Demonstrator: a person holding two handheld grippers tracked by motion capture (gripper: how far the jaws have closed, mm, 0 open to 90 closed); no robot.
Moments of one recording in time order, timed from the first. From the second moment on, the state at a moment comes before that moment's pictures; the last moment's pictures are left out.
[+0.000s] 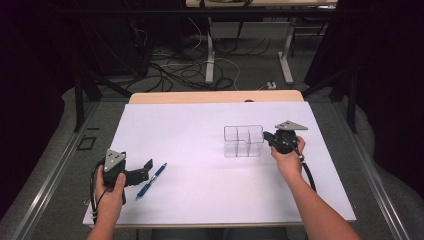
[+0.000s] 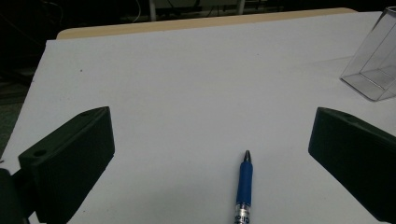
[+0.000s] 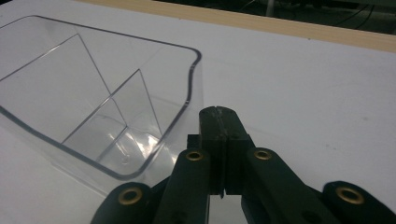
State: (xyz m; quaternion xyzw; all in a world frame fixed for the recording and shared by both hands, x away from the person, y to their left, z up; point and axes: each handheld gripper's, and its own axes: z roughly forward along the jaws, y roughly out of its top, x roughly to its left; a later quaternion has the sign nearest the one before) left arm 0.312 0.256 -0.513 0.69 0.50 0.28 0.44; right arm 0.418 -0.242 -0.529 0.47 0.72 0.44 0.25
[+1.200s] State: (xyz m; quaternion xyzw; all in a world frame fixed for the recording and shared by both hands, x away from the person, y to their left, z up) left arm 0.313 0.255 -0.514 0.69 0.50 0.27 0.45; right arm 0.405 -0.197 -0.534 0.45 0.73 0.46 0.21
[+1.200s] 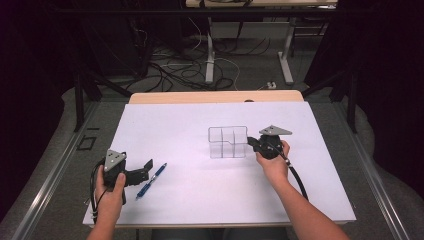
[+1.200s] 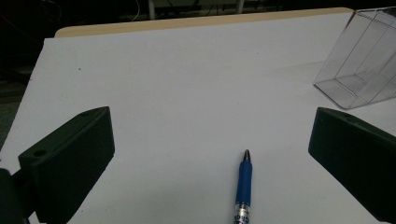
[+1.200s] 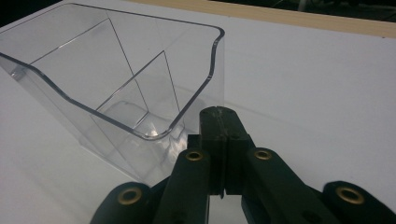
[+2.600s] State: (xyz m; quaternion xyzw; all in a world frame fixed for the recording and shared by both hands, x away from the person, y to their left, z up) left arm 0.313 0.255 -0.515 0.69 0.50 0.27 0.44; right arm 0.398 -0.181 -0.523 0.44 0.71 0.50 0.21
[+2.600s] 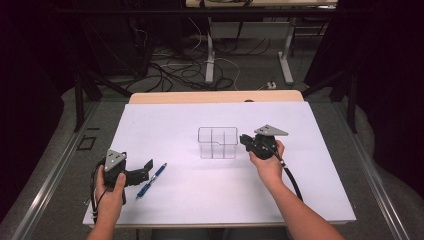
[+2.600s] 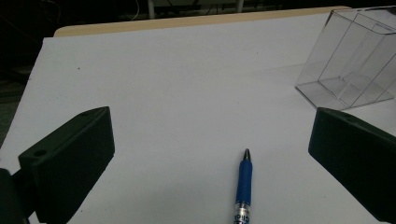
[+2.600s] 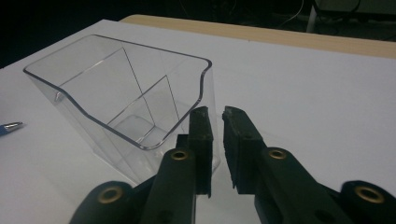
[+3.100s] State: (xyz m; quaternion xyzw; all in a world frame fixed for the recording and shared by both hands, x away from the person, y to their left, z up) left arm 0.313 0.254 -0.515 0.69 0.50 0.27 0.44; right arm 0.367 -0.188 -0.511 0.43 0.73 0.49 0.21
